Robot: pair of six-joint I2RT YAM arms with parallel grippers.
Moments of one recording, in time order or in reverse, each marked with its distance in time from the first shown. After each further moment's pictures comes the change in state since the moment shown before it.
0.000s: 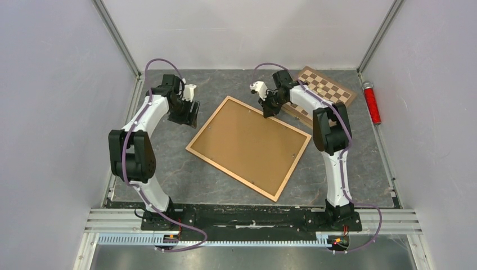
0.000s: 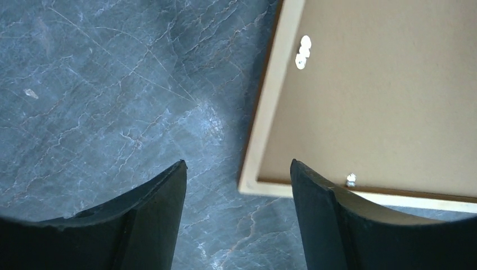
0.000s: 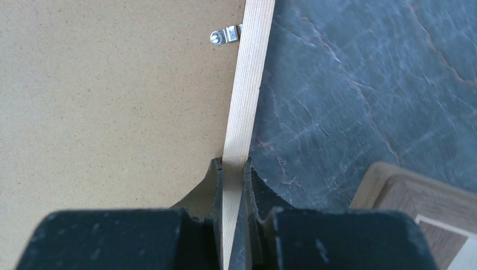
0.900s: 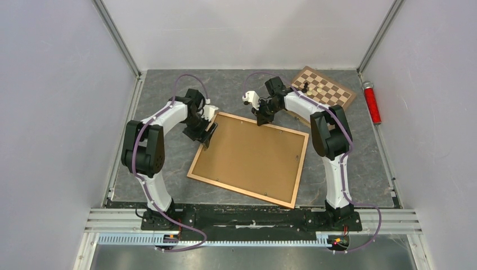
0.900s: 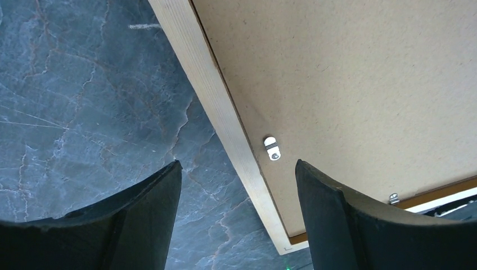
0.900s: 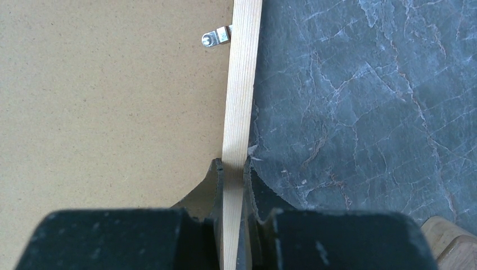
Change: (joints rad) left arm -0.164 0.106 -0.098 -0.027 0.017 0.120; right arm 0.083 -0.069 -0.124 0.015 -0.067 -0.140
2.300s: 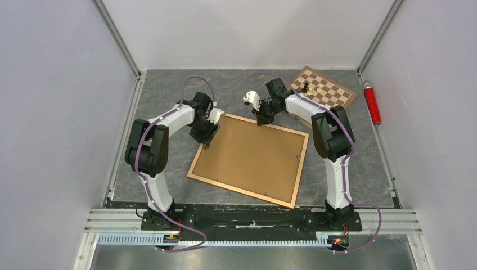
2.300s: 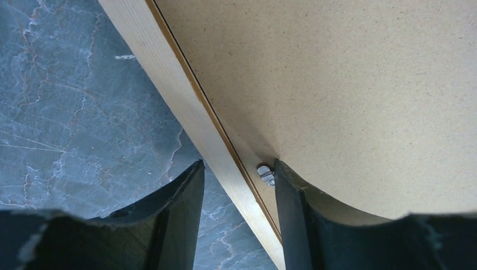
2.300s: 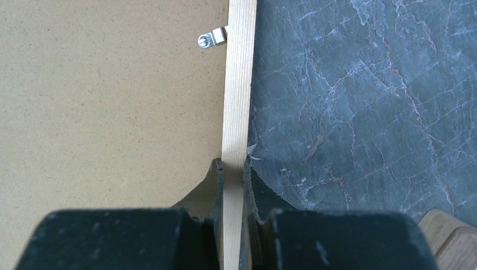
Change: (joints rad) left arm -0.063 0.026 -0.035 0.077 -0.099 -0.007; right arm 0.000 -0.037 -0.073 0.087 0.008 0.034
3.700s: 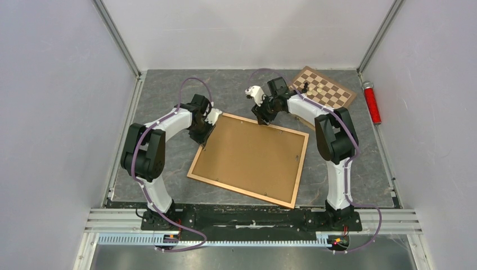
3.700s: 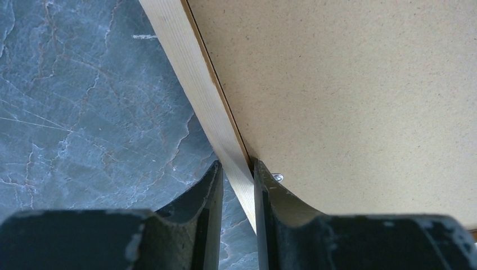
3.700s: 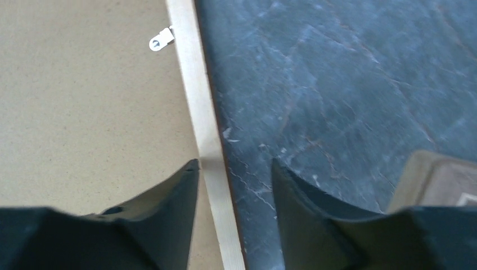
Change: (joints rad) left arm -0.002 -0.069 -0.084 0.073 -0.031 -0.039; right arm 0.000 -0.049 -0.045 0.072 0.119 0.200
